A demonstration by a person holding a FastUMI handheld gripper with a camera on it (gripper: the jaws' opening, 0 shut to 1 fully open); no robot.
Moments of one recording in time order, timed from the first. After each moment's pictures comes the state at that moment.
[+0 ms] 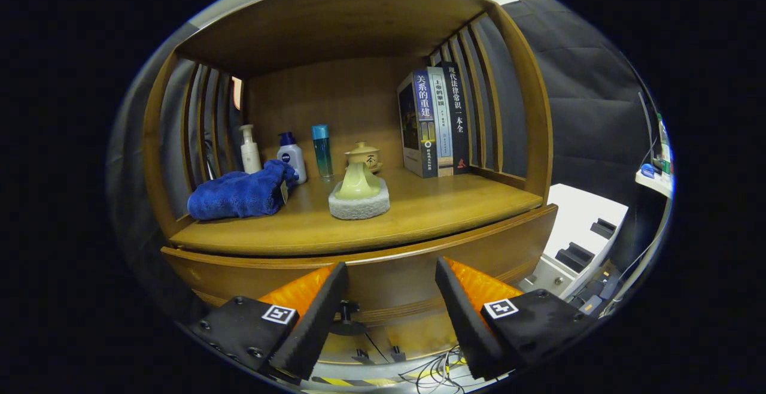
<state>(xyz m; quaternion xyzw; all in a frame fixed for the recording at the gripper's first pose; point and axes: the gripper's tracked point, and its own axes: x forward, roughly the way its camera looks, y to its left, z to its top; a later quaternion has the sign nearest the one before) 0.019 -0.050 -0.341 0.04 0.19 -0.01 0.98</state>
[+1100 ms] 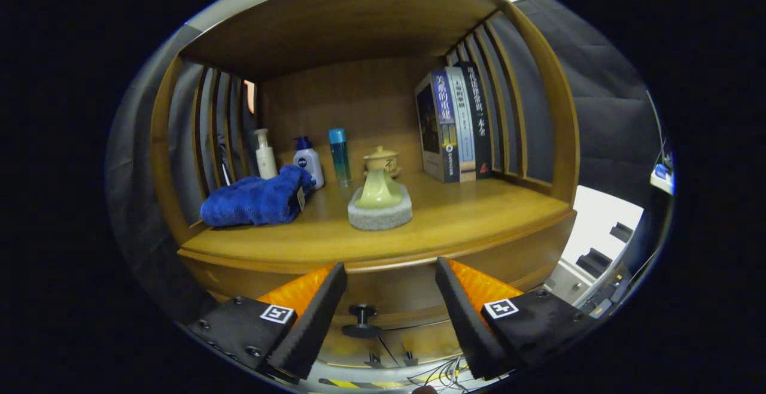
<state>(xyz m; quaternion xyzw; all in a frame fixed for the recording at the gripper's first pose) 0.031 -0.032 -0.308 0.05 0.17 0.03 0.98</state>
